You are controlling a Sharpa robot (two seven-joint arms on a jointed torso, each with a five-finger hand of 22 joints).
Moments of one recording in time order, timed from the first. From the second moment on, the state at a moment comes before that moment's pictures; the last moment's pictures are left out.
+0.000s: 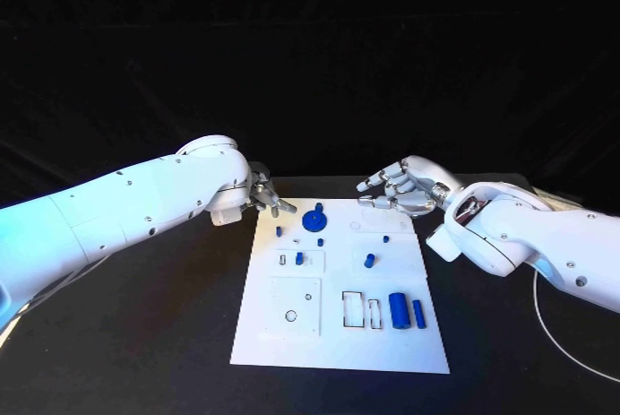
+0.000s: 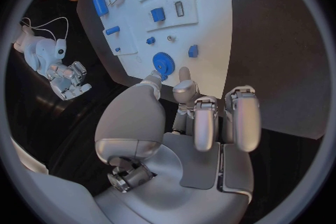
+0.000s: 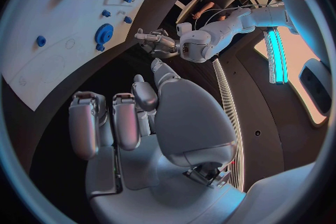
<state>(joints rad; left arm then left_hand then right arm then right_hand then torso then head) 1.34 -0.57 0.03 1.19 -1.10 0.23 -0.66 1.05 -0.05 0.09 0.28 0.07 0.92 0.06 0.55 0.60 1.31 -0.02 1.07 1.03 1.47 -0.08 1.57 1.31 0.03 1.47 0.03 1.47 1.31 1.25 -0.88 -0.02 1.62 -0.88 -0.33 0.02 1.36 -0.03 0.09 0.14 0.22 0.96 0.16 0.08 0.07 1.31 0.07 1.13 1.20 1.47 -0.01 1.42 1.31 0.05 1.42 0.11 1.47 1.31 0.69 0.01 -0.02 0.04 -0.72</state>
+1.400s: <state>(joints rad) 1.31 -0.46 -0.01 1.00 -1.10 0.35 -0.62 1.13 0.00 0.02 0.27 0.07 0.94 0.05 0.54 0.57 1.31 -0.02 1.08 1.03 1.47 -0.08 1.57 1.31 0.03 1.46 0.03 1.47 1.31 1.25 -0.88 -0.02 1.62 -0.88 -0.33 0.02 1.36 -0.03 0.09 0.14 0.22 0.96 0.16 0.08 0.07 1.31 0.07 1.13 1.20 1.47 -0.01 1.42 1.31 0.05 1.42 0.11 1.47 1.31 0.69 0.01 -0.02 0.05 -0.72</state>
